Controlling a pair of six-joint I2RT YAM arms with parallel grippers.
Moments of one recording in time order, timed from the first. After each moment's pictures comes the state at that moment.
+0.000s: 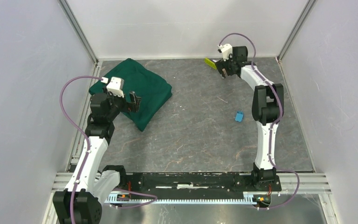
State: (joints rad) left arm -0.01 0.89 0.68 -0.06 0.30 0.02; right arm 0.14 2.31 1.92 -0.31 -0.08 -0.41
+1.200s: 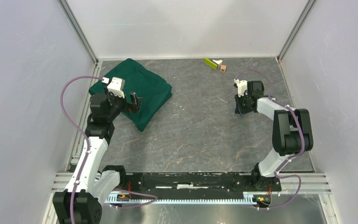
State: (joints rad) left arm -0.01 0.89 0.68 -0.06 0.34 0.02; right arm 0.04 1.65 0.90 -0.24 -0.13 -0.28
